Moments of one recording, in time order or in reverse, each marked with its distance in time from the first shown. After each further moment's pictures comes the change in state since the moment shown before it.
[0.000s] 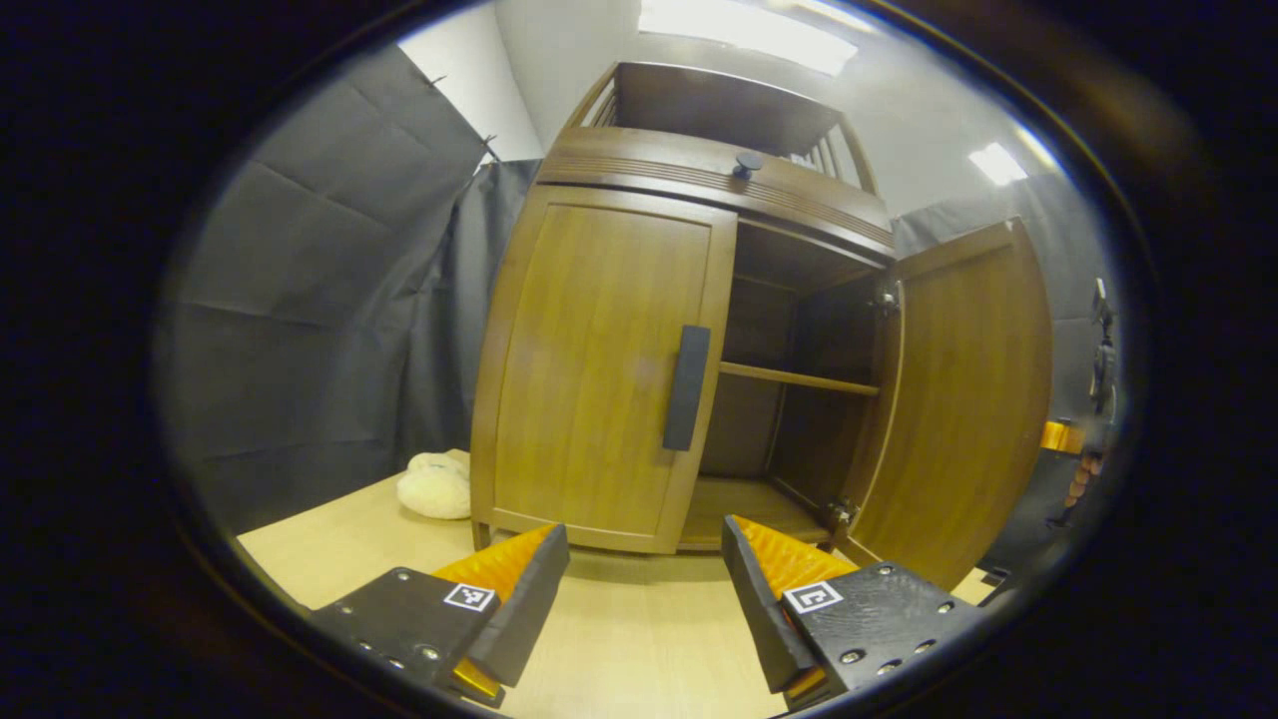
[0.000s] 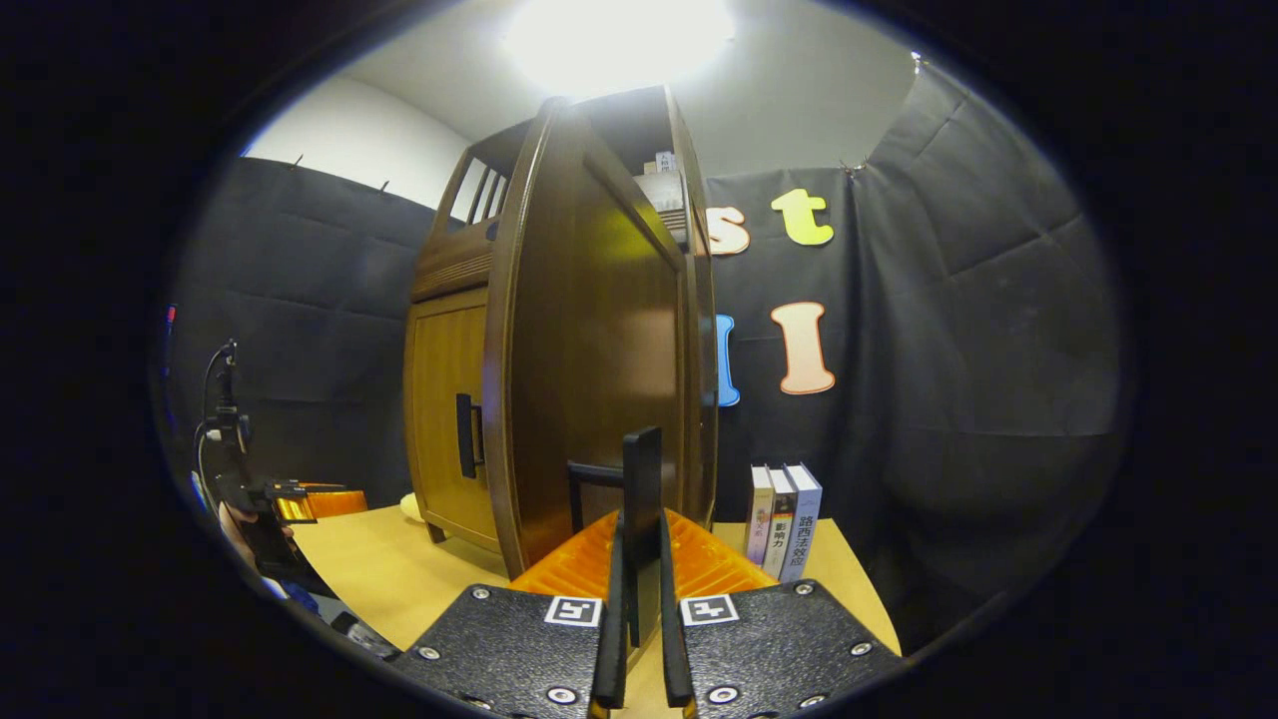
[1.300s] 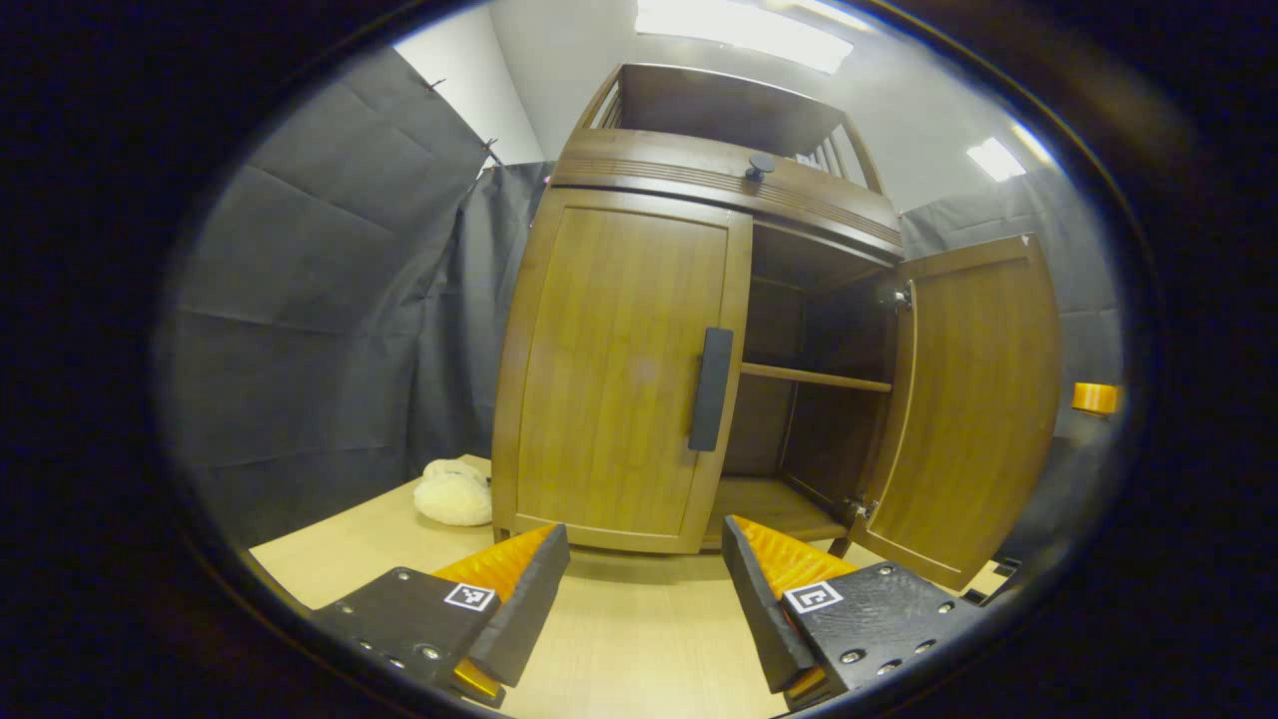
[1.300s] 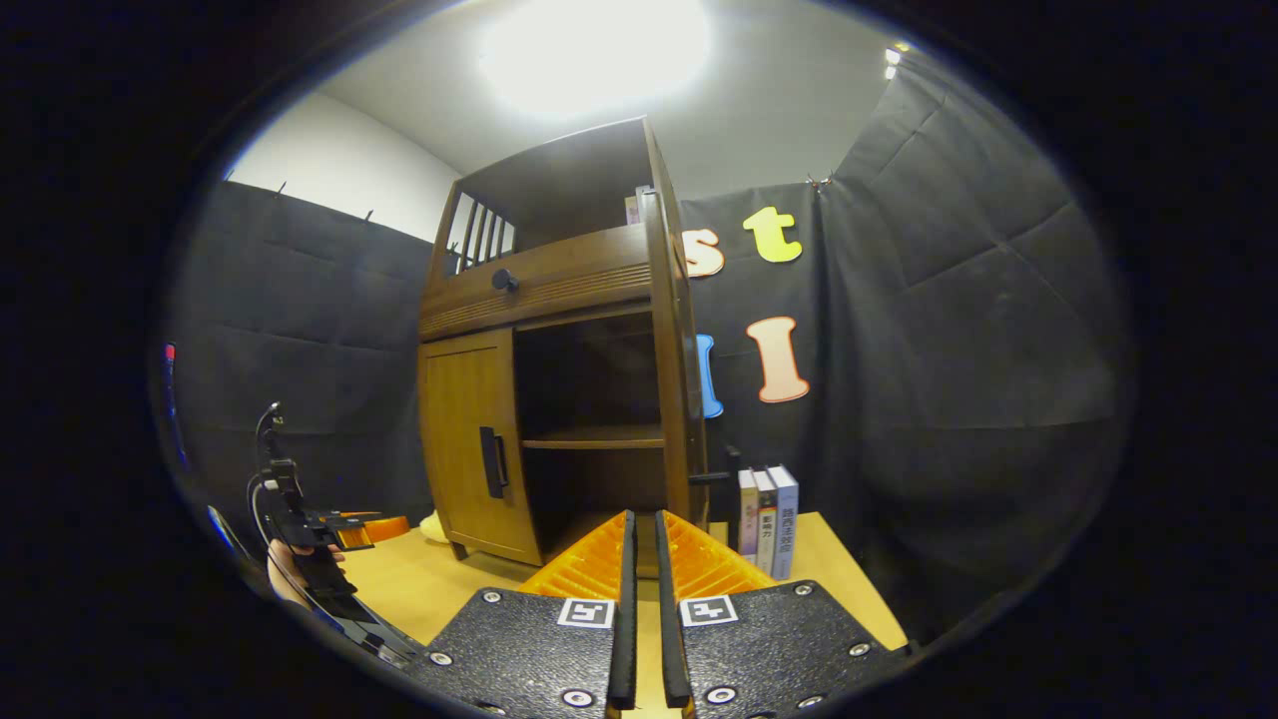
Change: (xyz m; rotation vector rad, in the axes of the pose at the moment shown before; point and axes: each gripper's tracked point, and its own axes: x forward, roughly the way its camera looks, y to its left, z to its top) left arm 0.003 0.003 0.000 0.034 -0.015 0.000; right arm -0.074 0.054 0.032 0.088 -0.033 -0.004
